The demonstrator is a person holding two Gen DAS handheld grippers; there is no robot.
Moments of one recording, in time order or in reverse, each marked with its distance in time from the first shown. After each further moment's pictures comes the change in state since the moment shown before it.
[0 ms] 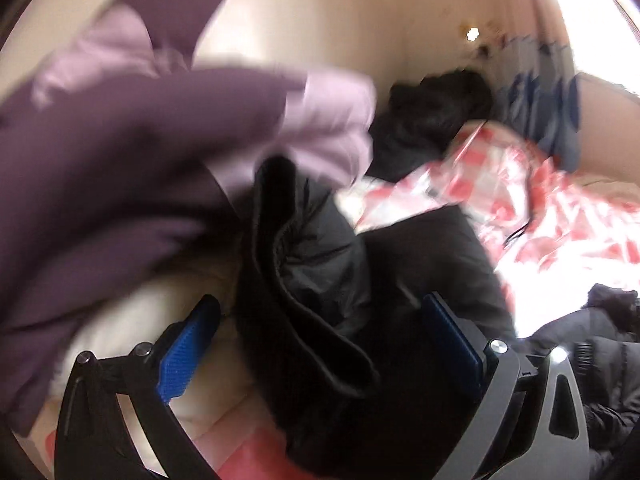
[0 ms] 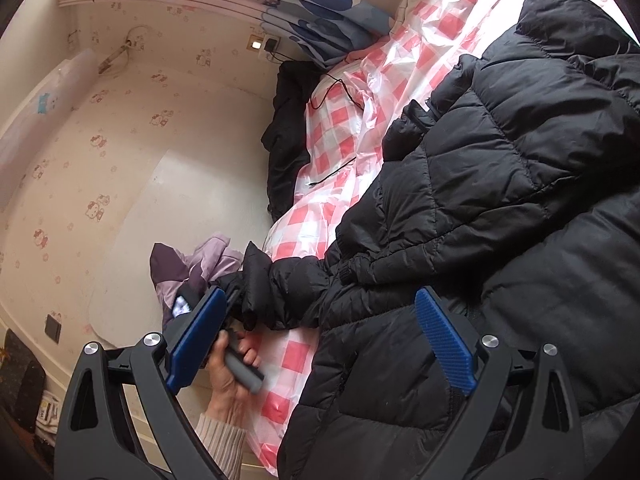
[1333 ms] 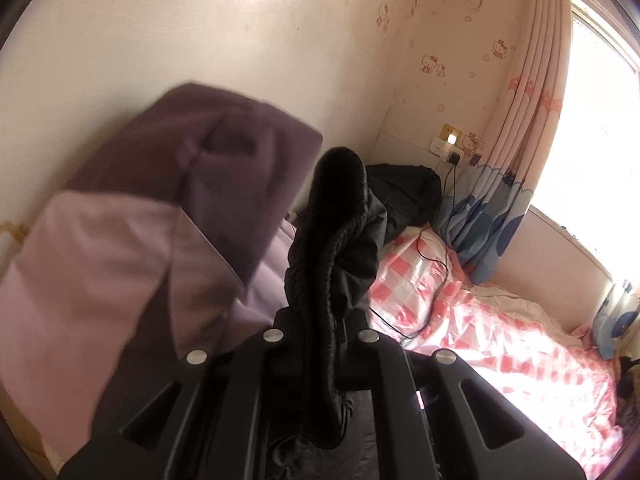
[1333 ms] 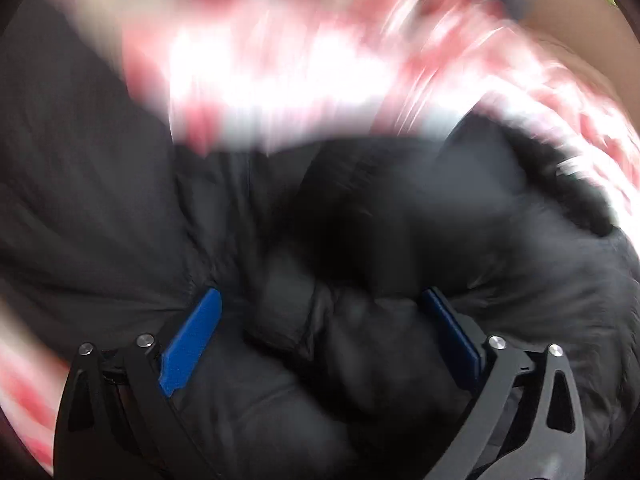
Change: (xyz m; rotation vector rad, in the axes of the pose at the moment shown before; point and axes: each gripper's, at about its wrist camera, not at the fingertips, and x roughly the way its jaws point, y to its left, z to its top) left arm -0.070 0.127 0.150 -0.306 -0.011 -0.433; right arm 0.342 0.037 -0.036 -0.826 0.550 -0.866
